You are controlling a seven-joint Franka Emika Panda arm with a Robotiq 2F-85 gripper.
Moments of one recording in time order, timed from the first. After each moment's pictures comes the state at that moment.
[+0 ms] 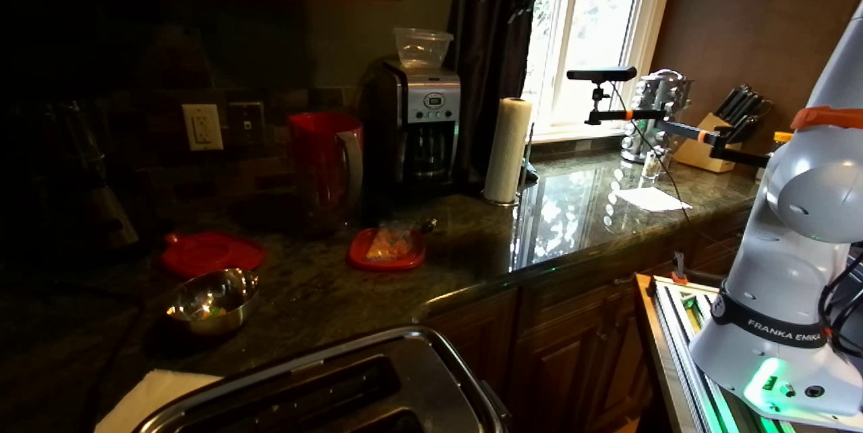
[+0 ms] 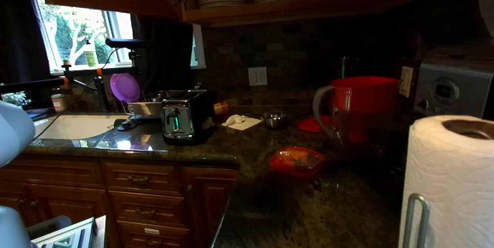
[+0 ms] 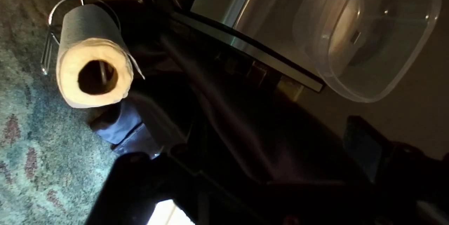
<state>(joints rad) -0.35 -0.10 -0.24 -1.61 0.03 2.08 1.21</state>
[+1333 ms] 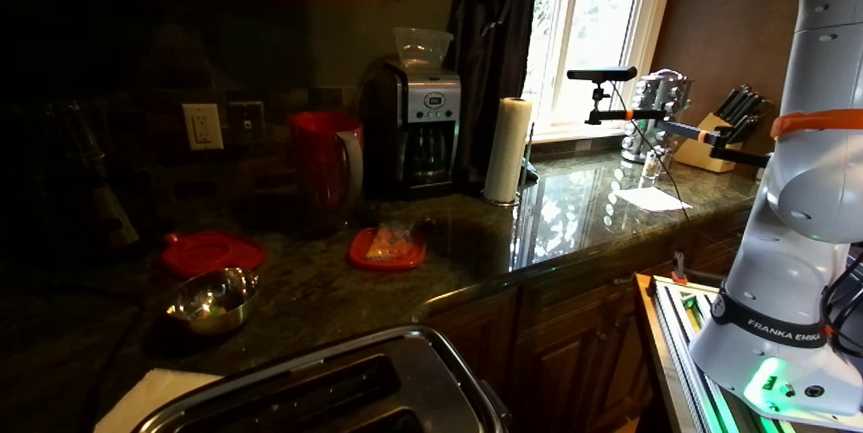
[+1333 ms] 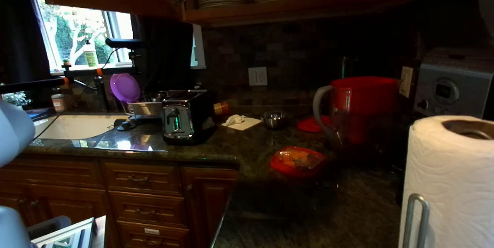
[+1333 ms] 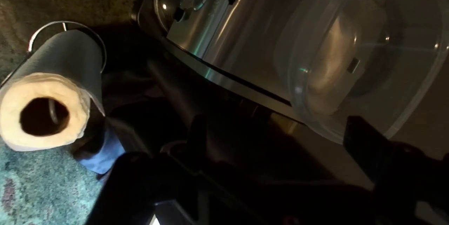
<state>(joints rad) -0.35 0.13 -0.24 -1.38 0.13 2.02 1.20</state>
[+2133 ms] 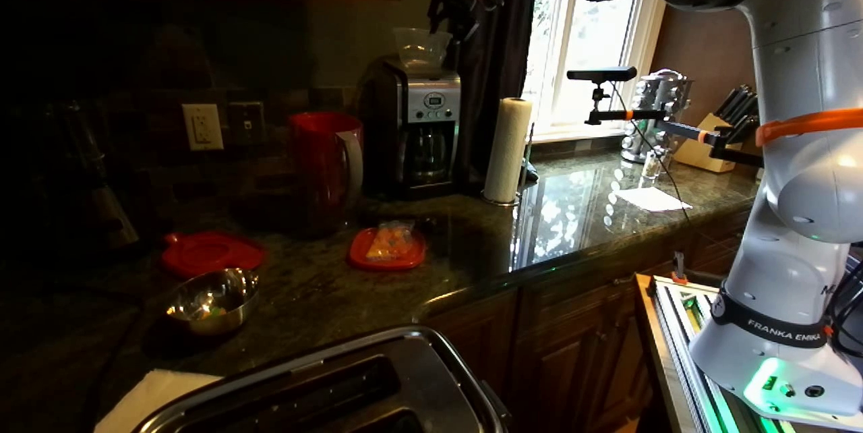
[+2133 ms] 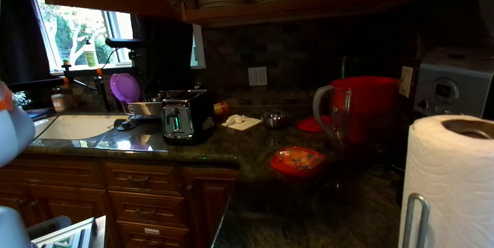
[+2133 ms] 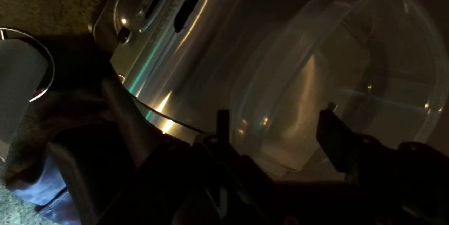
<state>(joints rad) -0.35 0.33 -0.23 -1.20 0.23 2.05 1.12</state>
